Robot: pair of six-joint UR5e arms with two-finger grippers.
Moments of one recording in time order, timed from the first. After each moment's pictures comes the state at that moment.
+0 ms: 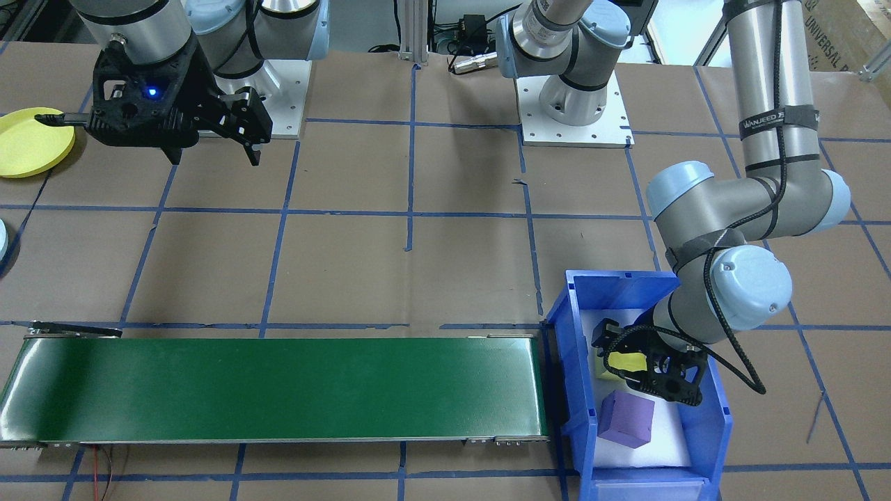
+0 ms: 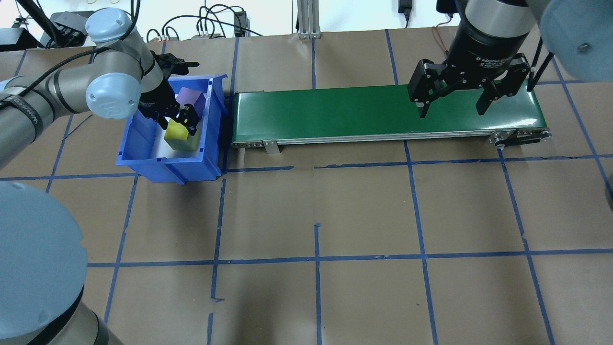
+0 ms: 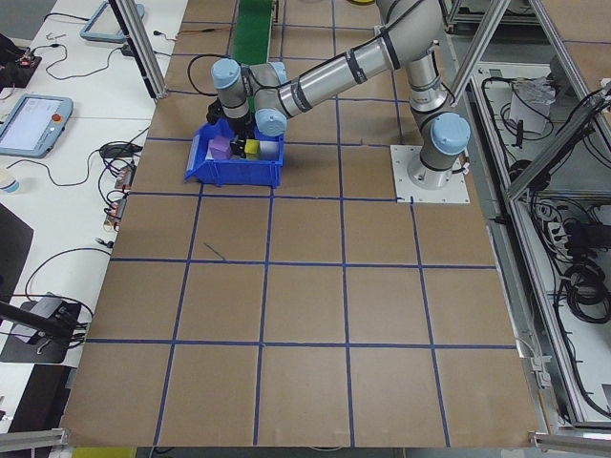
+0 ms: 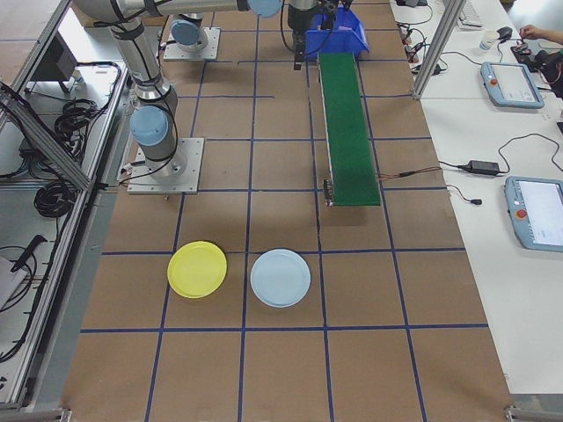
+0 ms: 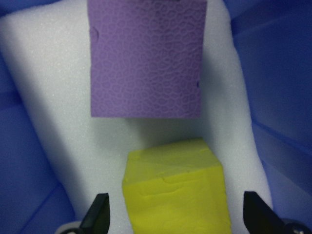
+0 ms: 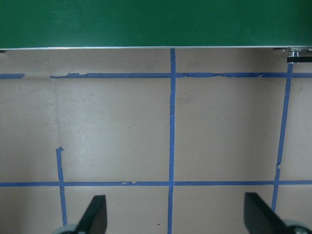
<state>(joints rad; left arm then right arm) -1.41 -2.06 -1.59 -1.13 1.57 0.45 1.60 -1.57 1.52 -1.48 -1.57 0.02</state>
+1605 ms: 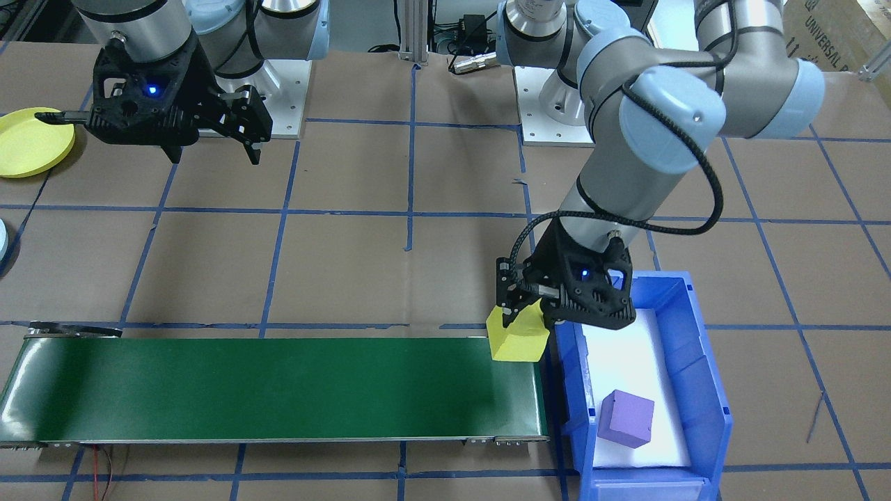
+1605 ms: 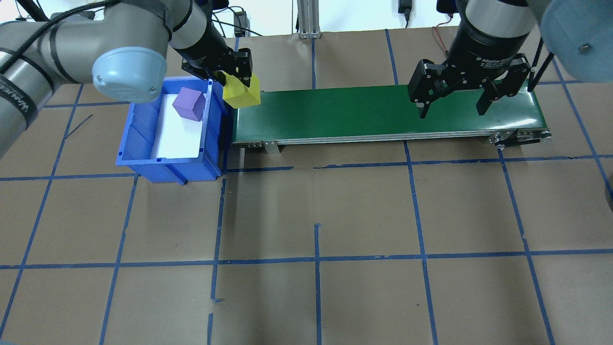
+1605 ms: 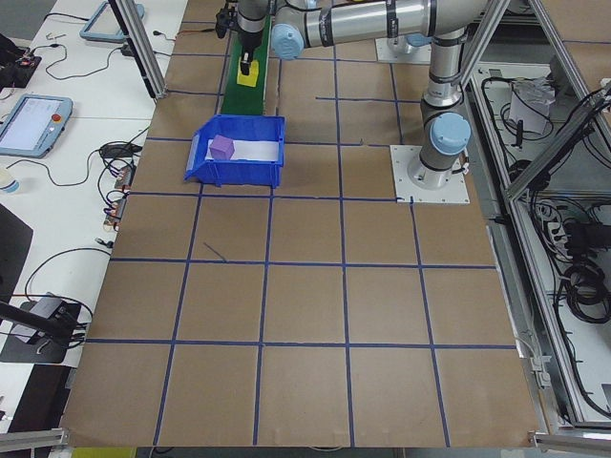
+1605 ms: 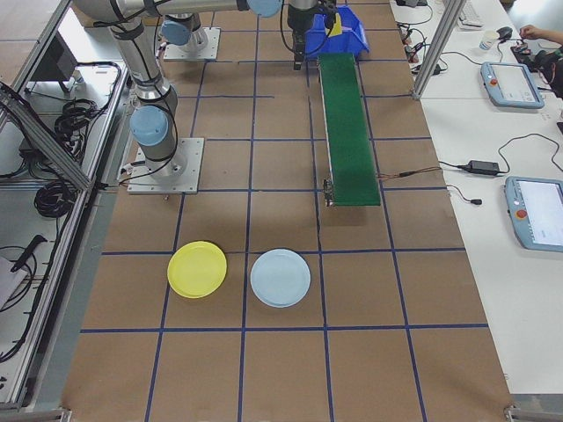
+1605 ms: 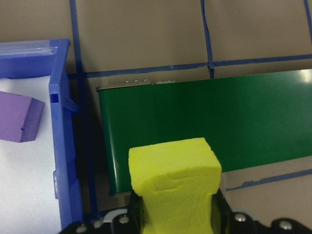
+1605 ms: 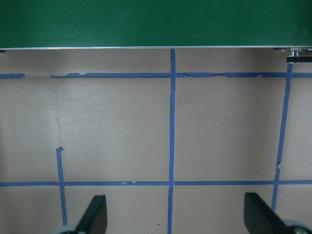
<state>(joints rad) -1.64 -1.88 -1.53 -1.09 1.38 0.02 1.60 -1.57 1.52 -1.48 -1.57 0.02</state>
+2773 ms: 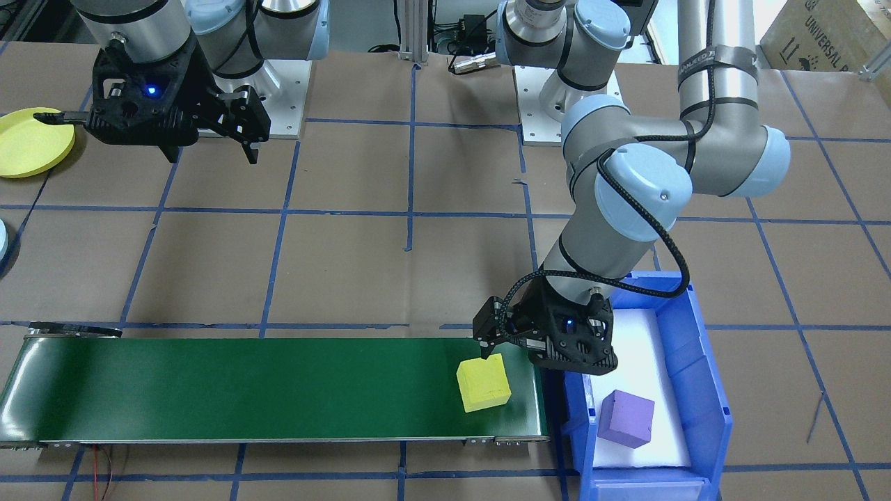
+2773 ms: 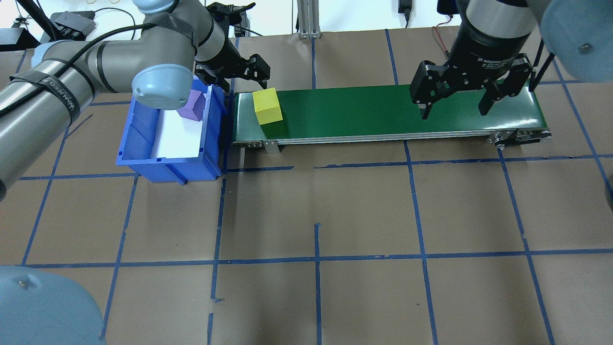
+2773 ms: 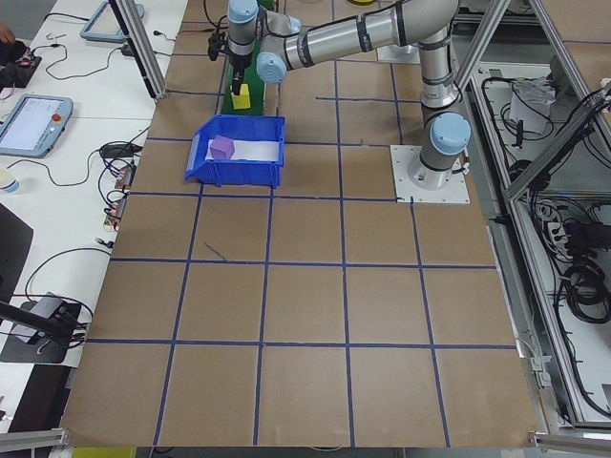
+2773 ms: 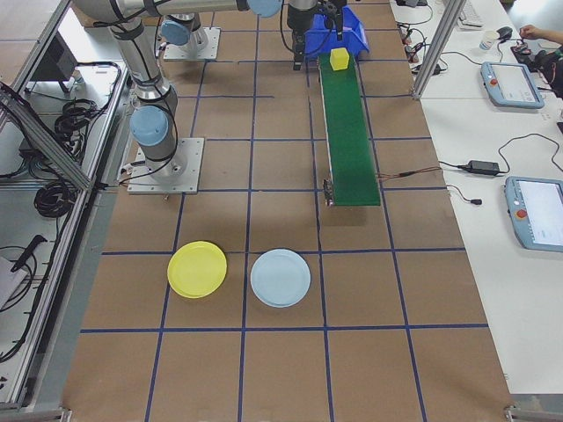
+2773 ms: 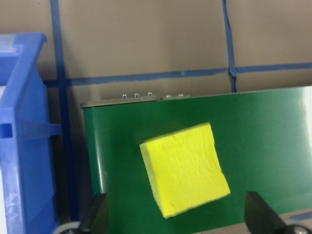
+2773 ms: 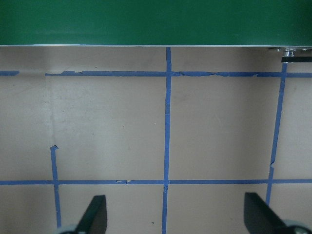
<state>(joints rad) -1.64 -1.95 -1.53 -0.99 1.39 -0.02 1.60 -1.58 1.52 -1.47 -1.59 0.01</state>
